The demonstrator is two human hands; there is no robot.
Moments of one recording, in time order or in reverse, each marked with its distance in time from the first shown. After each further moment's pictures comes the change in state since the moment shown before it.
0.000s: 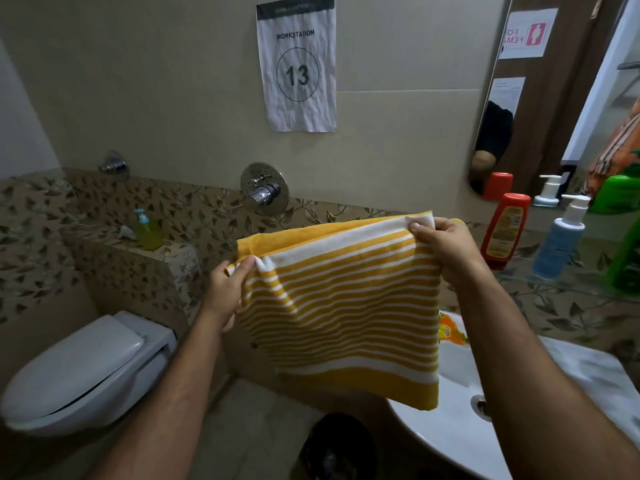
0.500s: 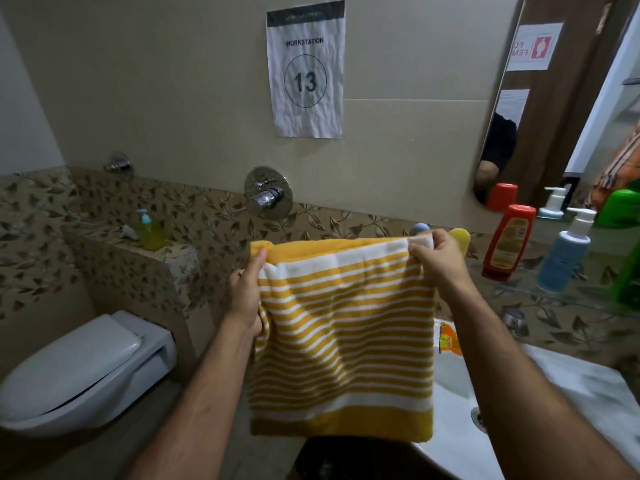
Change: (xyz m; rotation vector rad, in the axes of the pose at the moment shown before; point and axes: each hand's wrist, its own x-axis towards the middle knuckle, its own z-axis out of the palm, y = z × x) left_hand -0.006 -0.003 0.028 -0.326 0.055 -0.135; right_hand 0.004 0.016 0.015 -0.245 0.107 -0.052
